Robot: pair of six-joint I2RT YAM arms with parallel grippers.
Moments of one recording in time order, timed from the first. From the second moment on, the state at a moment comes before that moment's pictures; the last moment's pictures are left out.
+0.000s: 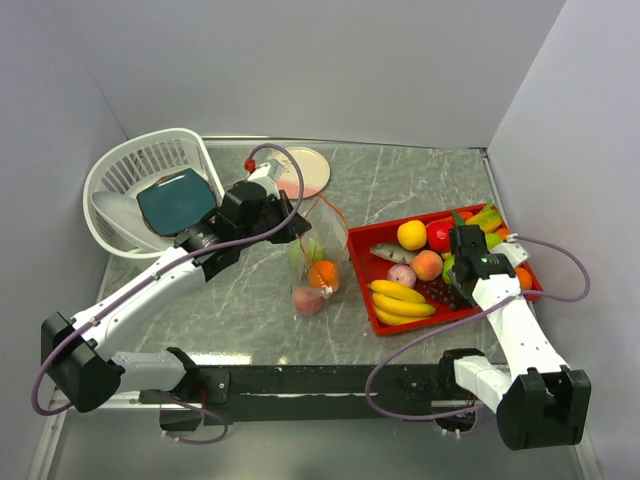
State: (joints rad) left arm -0.70 1.24 1.13 -0.32 0.04 -0.72; right arm 0.05 1.01 0.75 -0.93 0.59 0.98
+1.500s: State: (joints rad) left arm -0.70 1.26 1.21 -0.37 0.02 -0.70; right arm 0.81 1.38 1.51 -0.74 0.22 0.78
